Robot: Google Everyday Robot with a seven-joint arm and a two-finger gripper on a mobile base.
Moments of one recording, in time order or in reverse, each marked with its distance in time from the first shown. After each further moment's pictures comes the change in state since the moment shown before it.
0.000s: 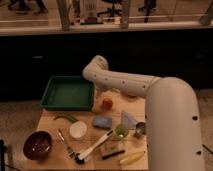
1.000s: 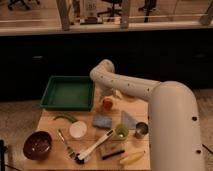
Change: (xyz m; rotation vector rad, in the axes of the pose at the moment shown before) arm -0.024 0.010 0.040 0.074 -0.114 0.142
